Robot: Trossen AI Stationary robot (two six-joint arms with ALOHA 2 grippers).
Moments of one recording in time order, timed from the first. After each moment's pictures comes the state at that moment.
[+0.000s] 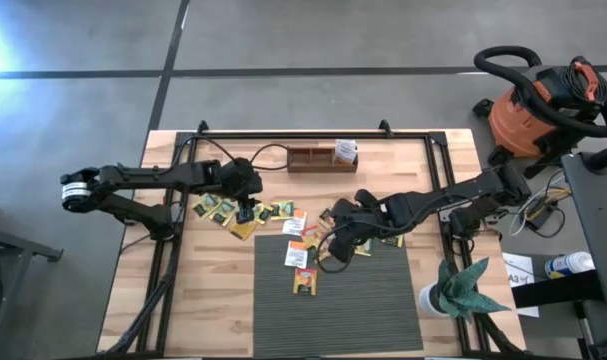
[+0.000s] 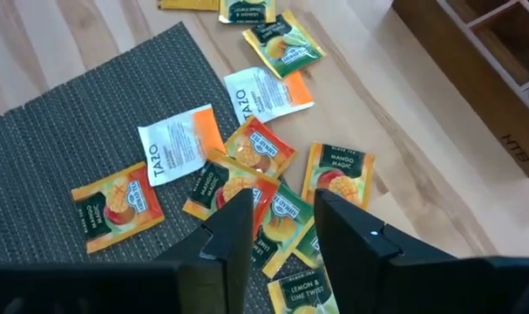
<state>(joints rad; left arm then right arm) 0.29 1.20 0.75 -0.48 -0.01 0.13 0.24 1.60 1.37 -0.83 0.37 0.69</state>
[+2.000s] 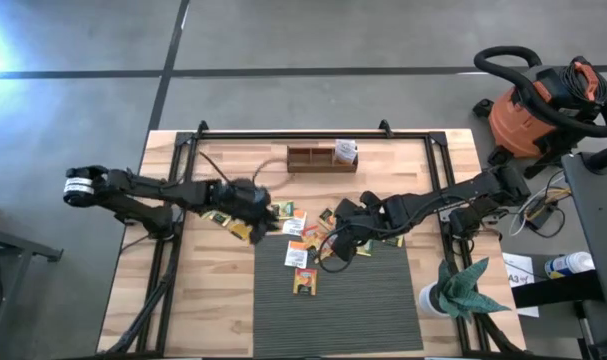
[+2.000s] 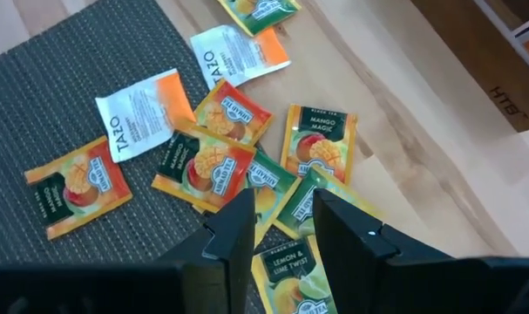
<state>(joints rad) 0.06 1.22 0.63 -0.05 0.19 -0.39 0.24 1.60 1.31 -0.87 0.36 0.76</state>
